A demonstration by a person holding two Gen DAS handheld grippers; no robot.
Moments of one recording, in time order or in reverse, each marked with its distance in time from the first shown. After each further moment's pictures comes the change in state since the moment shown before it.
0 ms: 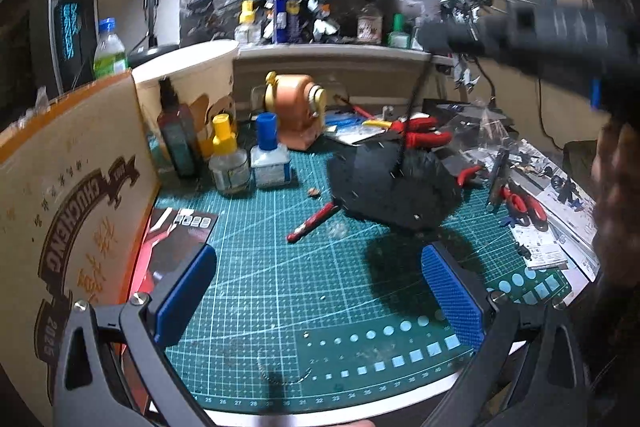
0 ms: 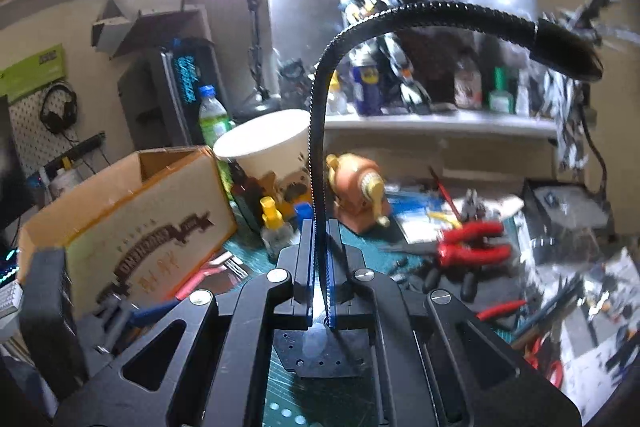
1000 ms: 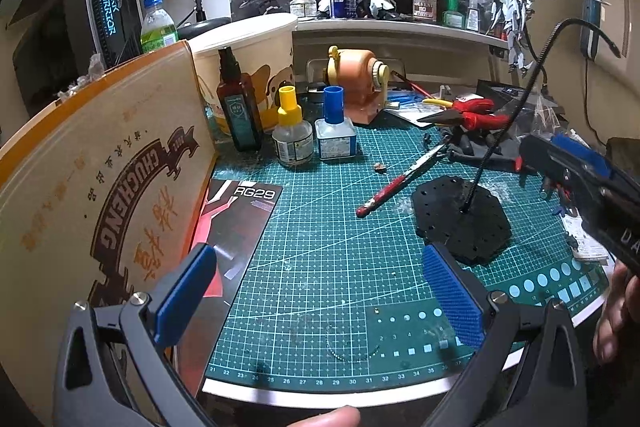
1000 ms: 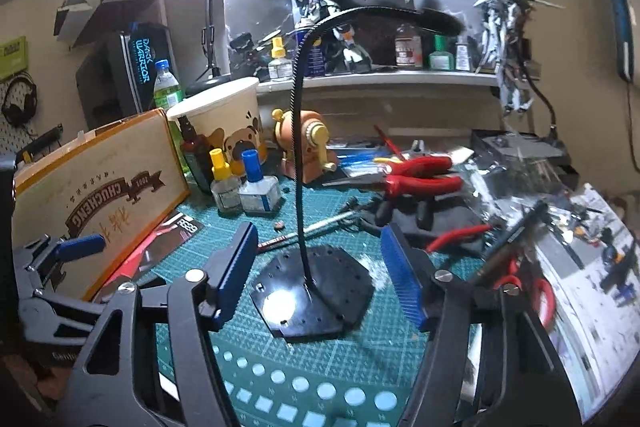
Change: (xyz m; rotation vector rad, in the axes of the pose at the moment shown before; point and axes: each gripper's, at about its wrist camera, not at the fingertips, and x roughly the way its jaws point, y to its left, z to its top) left arm 0.005 0.031 -0.001 -0.044 0.125 0.175; right arm -0.005 -0.011 -0.073 0.056 0.014 -0.178
